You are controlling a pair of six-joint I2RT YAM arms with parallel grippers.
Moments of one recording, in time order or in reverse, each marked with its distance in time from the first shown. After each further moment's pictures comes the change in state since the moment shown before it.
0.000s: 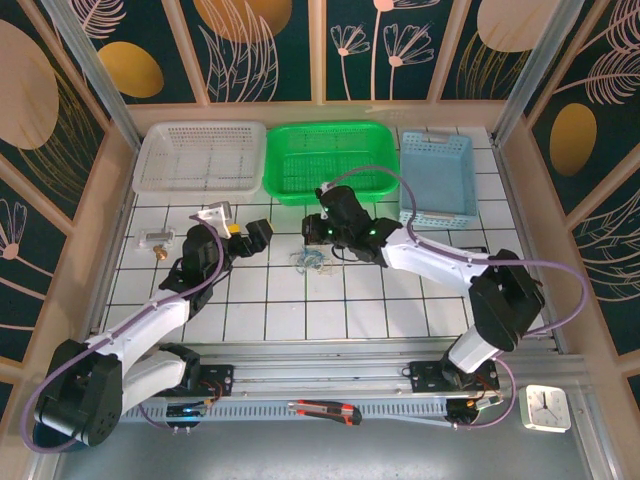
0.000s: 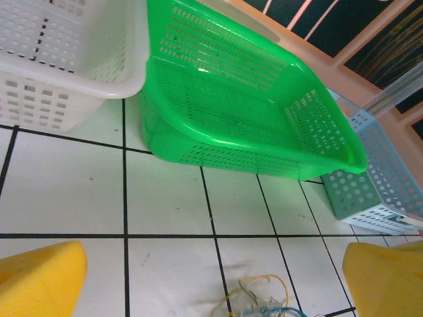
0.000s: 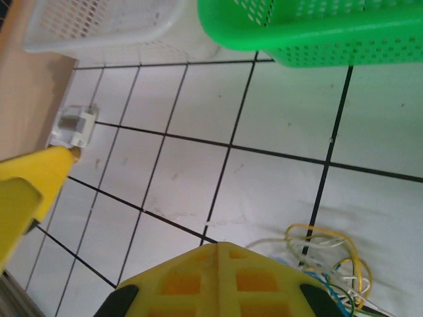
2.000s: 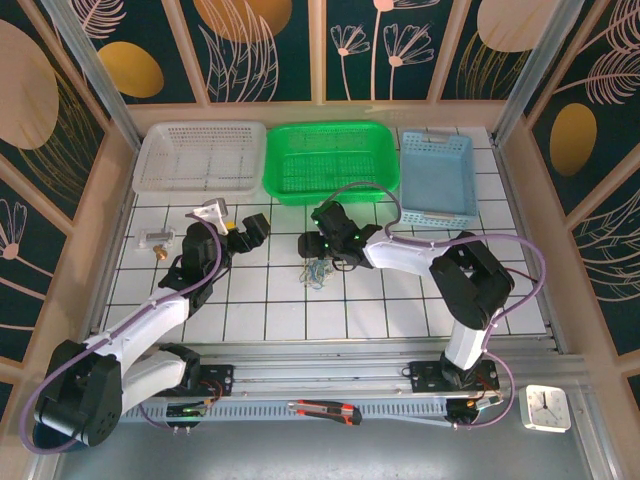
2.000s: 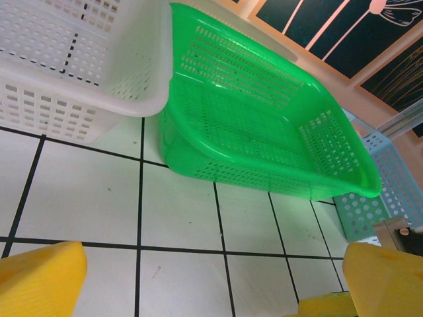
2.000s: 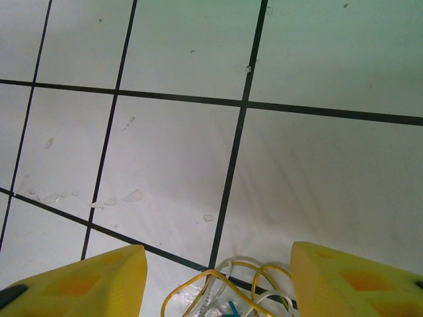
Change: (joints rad) left arm 0.000 0.000 0.030 -0.040 -0.085 -0.037; right arm -0.006 0.200 -0.034 -0.007 0.049 -0.014
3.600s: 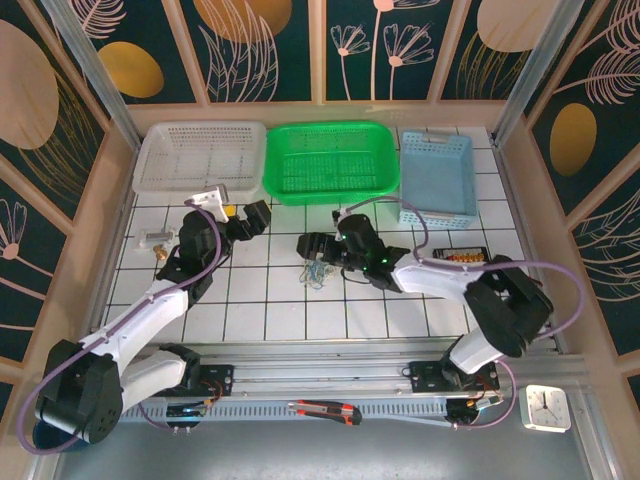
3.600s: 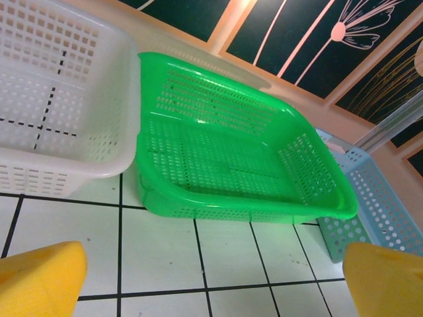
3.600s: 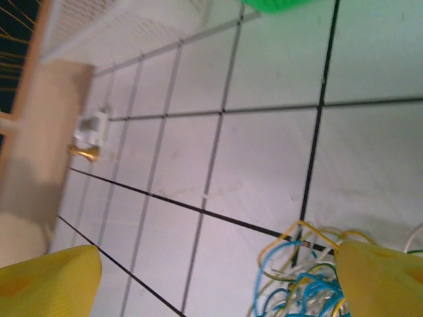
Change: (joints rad) left arm 0.000 0.017 0.103 -0.009 0.012 0.059; right arm -0.014 -0.291 -0.307 0.362 -0.097 0.187
